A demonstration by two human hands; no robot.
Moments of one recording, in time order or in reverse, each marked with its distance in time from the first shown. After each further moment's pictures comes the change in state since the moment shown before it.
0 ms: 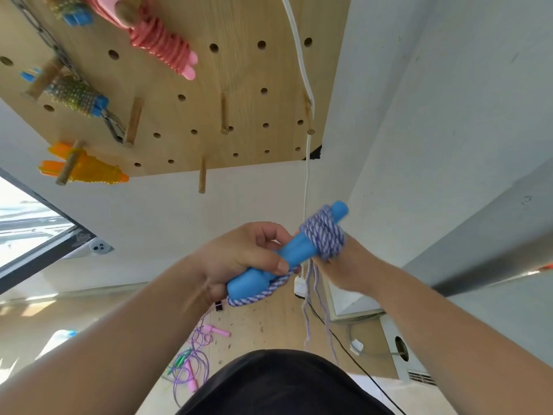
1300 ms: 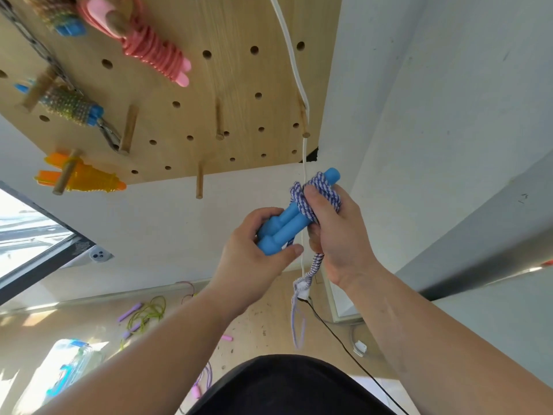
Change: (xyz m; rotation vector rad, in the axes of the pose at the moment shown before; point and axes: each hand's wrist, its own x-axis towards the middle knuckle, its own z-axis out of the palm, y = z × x) left_hand 0.013 -0.024 0.028 0.377 0.627 0.417; right_hand 0.004 -0.071 -0.018 1.199 0.555 0.127
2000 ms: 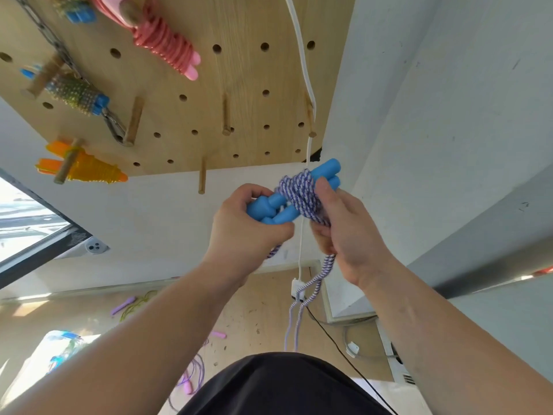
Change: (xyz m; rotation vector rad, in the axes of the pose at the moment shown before) left_hand 0.018 0.023 -0.010 -0.119 0.153 -0.024; right_hand -0.001 -0.012 -0.009 -0.182 -0.155 0.033
